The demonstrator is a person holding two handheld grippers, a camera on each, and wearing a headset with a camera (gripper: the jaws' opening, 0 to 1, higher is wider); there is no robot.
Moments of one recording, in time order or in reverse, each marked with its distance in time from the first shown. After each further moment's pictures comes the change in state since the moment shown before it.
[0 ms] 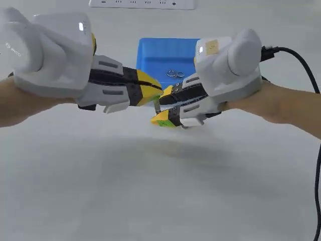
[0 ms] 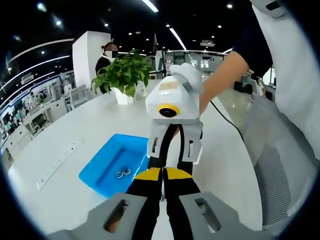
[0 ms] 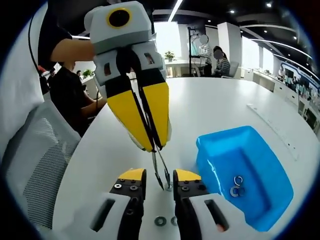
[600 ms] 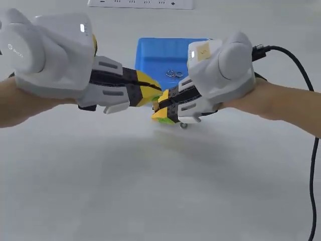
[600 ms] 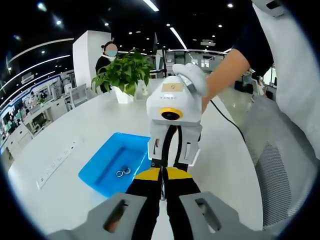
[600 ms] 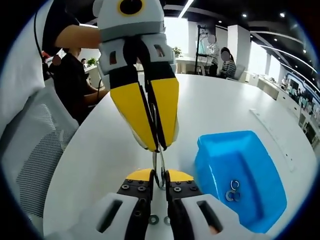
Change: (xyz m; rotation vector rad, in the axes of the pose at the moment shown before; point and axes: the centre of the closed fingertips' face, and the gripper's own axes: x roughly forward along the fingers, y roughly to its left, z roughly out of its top) left arm 0.002 0.002 -0.002 -0.005 0.007 0.006; right arm 0.001 -0.001 -0.005 -0.097 0.043 -0.016
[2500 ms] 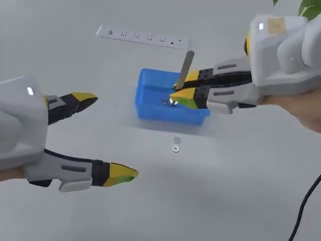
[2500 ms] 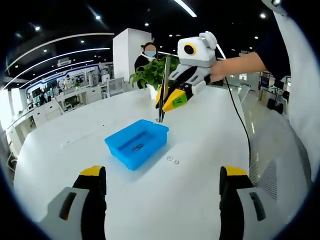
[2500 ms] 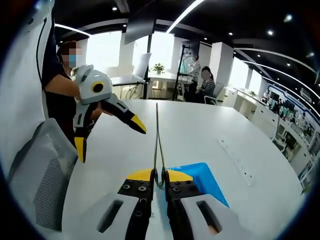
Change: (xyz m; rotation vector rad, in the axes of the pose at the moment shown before) left arm -0.078 -0.024 -0.028 -0.203 -0.043 0.319; right arm -0.103 -0.032 0.080 -0.019 -0.112 -0.212
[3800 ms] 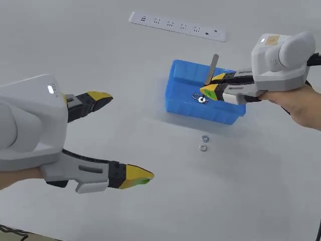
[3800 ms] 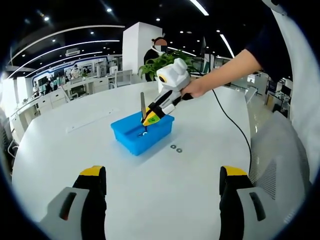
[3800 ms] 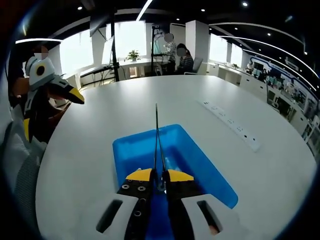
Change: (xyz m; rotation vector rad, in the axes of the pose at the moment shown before) left arm -0.008 0.004 -0.025 -0.065 0.055 0.029; right arm 0.064 -0.059 -0.094 0.213 0.117 -0.080
